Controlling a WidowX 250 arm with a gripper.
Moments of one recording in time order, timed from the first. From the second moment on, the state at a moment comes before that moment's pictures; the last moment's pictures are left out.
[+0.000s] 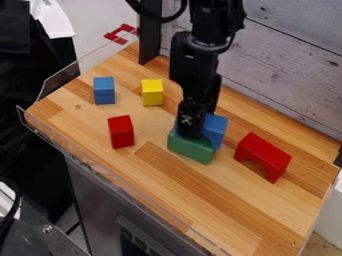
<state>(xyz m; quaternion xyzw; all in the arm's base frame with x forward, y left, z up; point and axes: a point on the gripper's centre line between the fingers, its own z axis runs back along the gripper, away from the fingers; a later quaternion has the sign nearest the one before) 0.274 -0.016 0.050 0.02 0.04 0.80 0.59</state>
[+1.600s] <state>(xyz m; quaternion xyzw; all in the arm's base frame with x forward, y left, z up) 0.226 -0.114 0.070 -0.02 0.04 0.74 0.67</state>
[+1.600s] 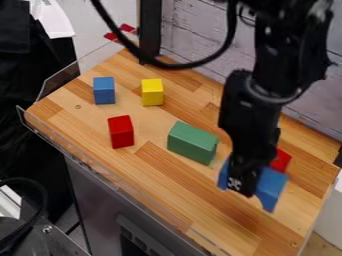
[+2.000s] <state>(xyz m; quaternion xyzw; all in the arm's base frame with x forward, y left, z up) 0.232 -0.116 0.046 0.00 0.06 0.74 0.67</state>
